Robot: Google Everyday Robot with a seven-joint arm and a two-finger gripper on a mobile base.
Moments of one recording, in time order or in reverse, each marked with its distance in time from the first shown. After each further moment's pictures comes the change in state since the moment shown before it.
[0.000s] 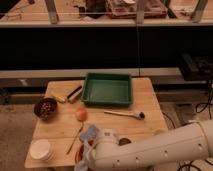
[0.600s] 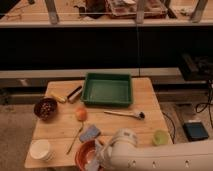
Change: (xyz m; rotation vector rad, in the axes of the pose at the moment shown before) arm 0.046 0.020 -0.020 0.032 0.033 0.080
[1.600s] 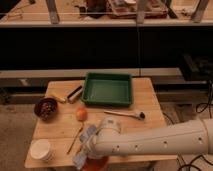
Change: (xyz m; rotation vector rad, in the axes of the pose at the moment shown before) arm -0.035 -0.065 0.012 0.027 -0.060 -0.160
